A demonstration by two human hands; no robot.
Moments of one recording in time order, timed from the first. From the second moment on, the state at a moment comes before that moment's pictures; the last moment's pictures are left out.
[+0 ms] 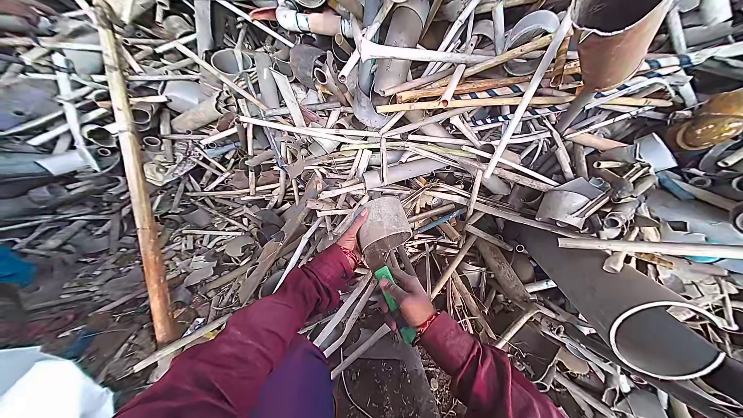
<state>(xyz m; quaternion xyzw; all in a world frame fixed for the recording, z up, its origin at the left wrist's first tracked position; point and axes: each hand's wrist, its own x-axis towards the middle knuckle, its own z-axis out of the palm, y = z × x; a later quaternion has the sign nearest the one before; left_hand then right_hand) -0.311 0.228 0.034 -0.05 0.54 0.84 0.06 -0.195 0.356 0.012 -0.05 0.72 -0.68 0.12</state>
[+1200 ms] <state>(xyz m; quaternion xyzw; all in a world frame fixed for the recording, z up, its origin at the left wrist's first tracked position) -0.313 0.227 0.022 -0.04 0.60 0.79 0.09 -0.204 0.365 0.044 0.05 0.93 -0.30 0.19</state>
